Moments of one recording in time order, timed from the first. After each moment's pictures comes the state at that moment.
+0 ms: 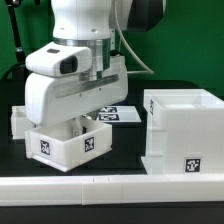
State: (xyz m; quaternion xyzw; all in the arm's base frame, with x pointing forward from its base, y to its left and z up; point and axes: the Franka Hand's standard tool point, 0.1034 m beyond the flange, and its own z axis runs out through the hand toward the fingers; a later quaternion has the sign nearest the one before) arm 0.506 -0.053 0.028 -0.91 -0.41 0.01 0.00
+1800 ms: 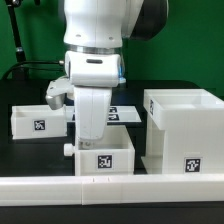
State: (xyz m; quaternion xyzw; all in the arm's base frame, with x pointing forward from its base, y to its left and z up) arm 0.525 -0.045 0.020 -0.70 -0.71 0.03 -0.02
